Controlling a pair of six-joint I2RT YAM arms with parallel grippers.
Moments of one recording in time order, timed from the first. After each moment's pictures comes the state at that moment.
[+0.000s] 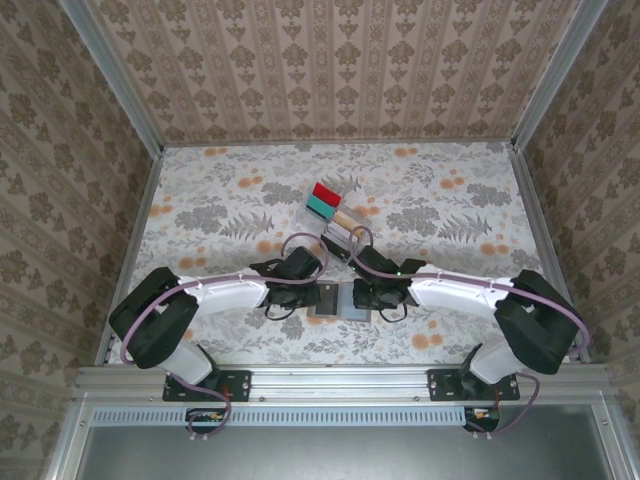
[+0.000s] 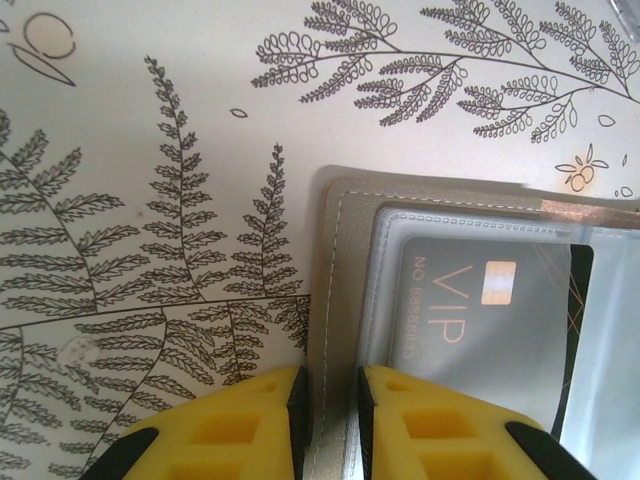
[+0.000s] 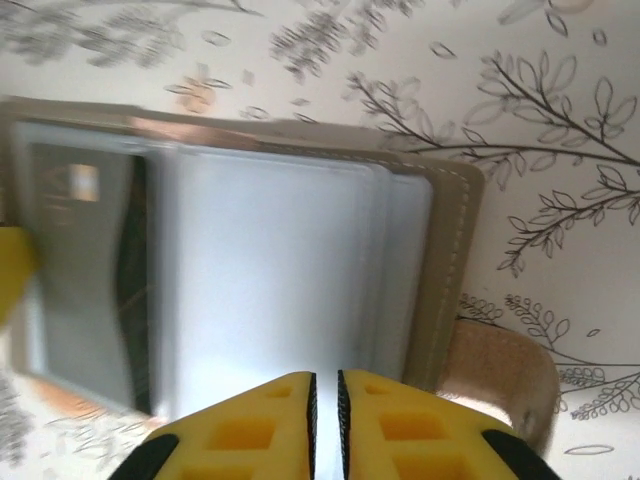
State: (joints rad) left arm -0.90 1.53 0.71 -0.30 0.03 -0.90; right arm 0.82 1.47 0.79 -0.47 0.00 0.86
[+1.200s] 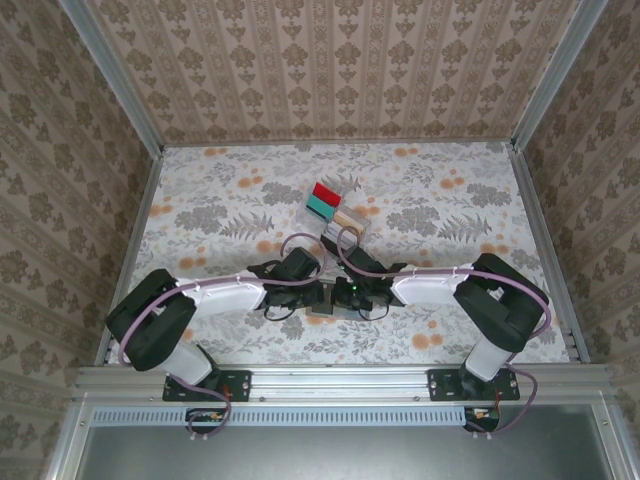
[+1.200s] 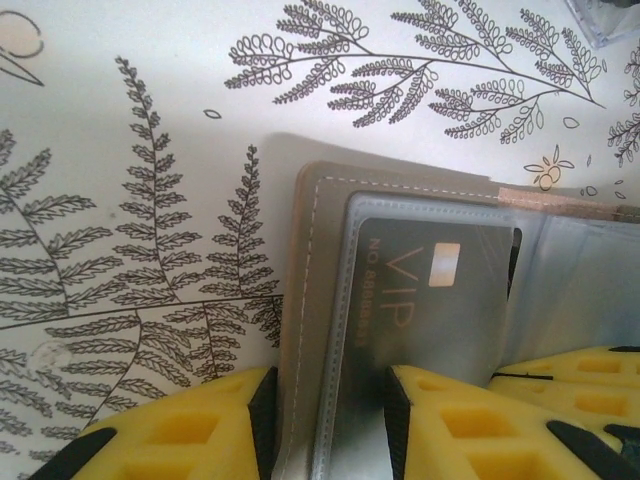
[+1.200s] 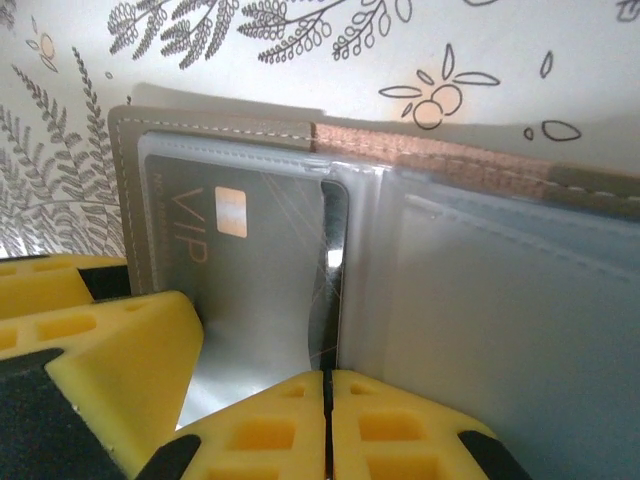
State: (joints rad) left arm -0.89 1.51 0.68 -0.25 0.05 -0.91; right arm 0.82 1.67 0.77 -0.10 -0.22 1.00
